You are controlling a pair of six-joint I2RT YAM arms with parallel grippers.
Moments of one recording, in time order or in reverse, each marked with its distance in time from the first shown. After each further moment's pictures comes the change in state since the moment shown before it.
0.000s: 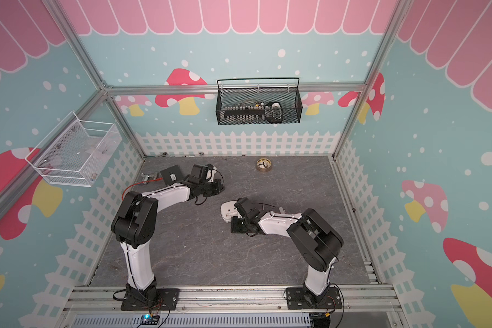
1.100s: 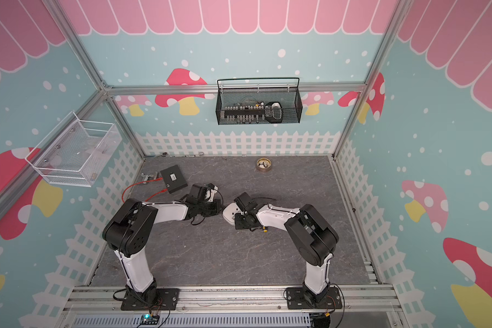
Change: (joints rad) left arm -0.063 -0.143 -0.390 0.203 0.069 -0.033; right arm -0.041 0.055 0.134 -0.243 0.134 -0.127
